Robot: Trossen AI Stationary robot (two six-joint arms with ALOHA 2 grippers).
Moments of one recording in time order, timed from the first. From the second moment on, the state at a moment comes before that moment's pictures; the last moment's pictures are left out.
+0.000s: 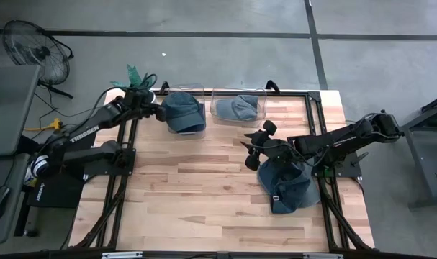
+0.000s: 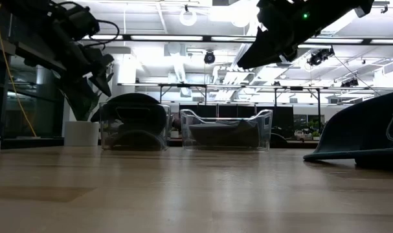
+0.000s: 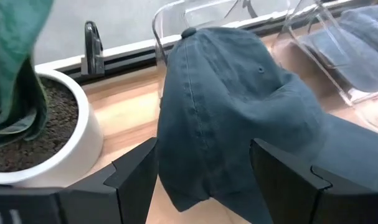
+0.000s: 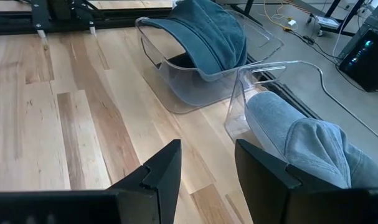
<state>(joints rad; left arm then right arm) 0.83 0.86 0.61 -0.46 -0.07 -0.34 0.15 1.30 0.73 0.03 0.62 0.21</state>
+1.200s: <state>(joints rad) 0.87 0.99 0.61 -0.35 0.02 -0.26 0.15 1.30 0.74 0.03 0.62 0.20</state>
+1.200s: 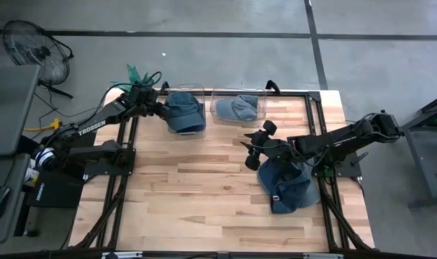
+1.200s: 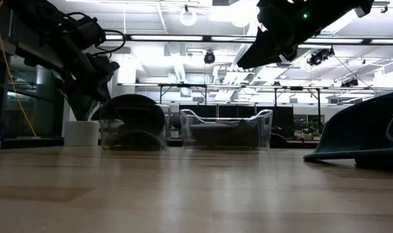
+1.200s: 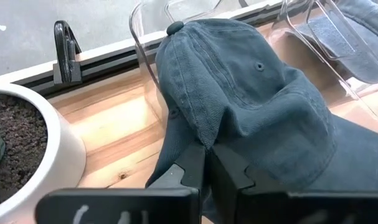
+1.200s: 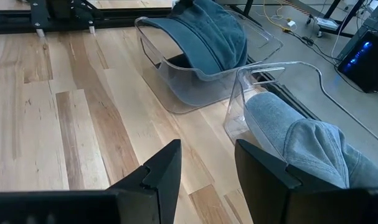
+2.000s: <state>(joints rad) 0.87 1.05 0.69 -0.21 0.25 -0.05 0.15 1.30 0.74 0.03 0.63 0.21</state>
